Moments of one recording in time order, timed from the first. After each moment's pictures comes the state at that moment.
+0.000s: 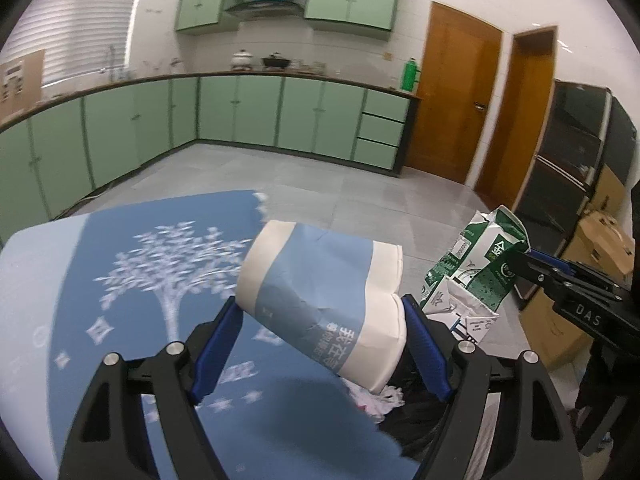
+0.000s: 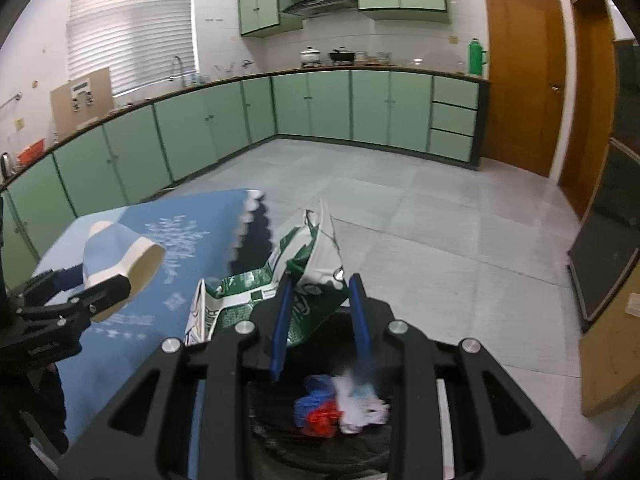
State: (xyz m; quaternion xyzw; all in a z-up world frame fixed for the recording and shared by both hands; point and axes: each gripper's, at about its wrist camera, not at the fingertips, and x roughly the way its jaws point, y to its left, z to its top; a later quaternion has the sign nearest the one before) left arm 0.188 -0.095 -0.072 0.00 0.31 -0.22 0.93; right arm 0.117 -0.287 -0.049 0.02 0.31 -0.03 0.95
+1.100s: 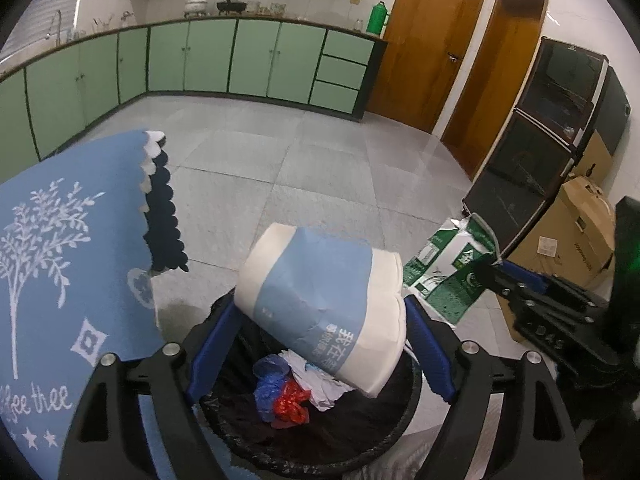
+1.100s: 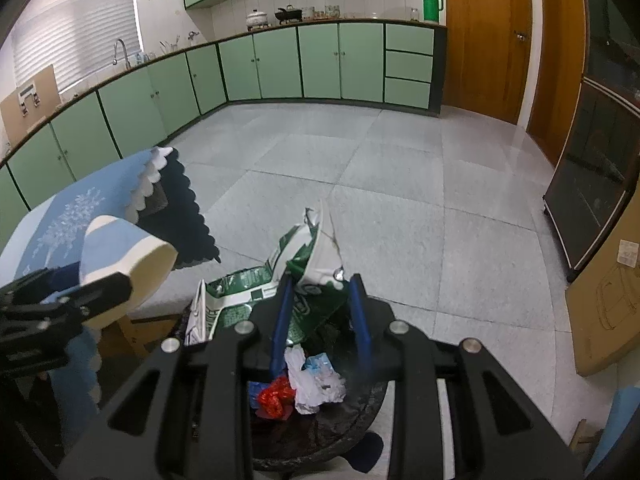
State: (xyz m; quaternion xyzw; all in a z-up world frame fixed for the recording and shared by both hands) left arm 0.239 -0.211 -0.144 0.00 0.40 -0.28 0.87; right arm 0.148 -0.362 -0.137 0.06 0.38 -0.10 0.92
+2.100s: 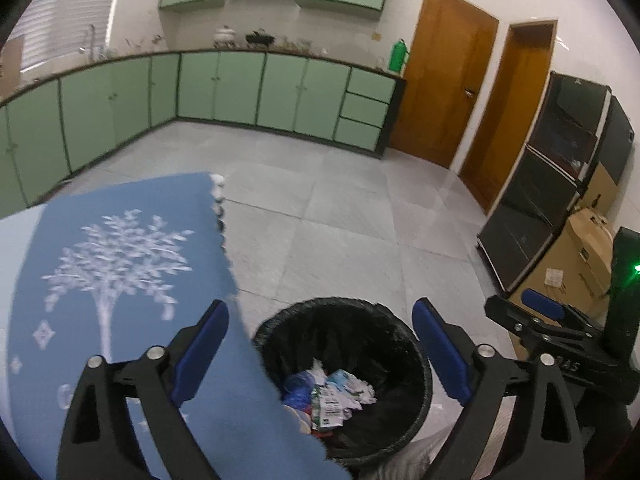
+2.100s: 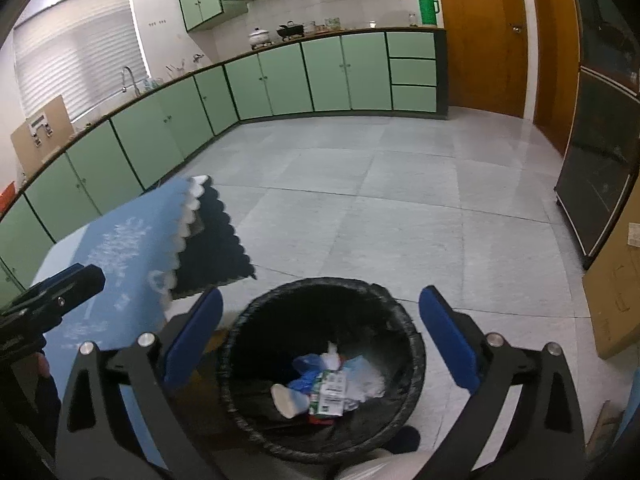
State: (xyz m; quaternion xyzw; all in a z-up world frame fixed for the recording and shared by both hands) left arm 0.210 -0.137 -0.078 -0.02 0.35 -0.23 0.91; right arm 0.124 -0.322 -0.078 0.10 0.35 -0.07 0.93
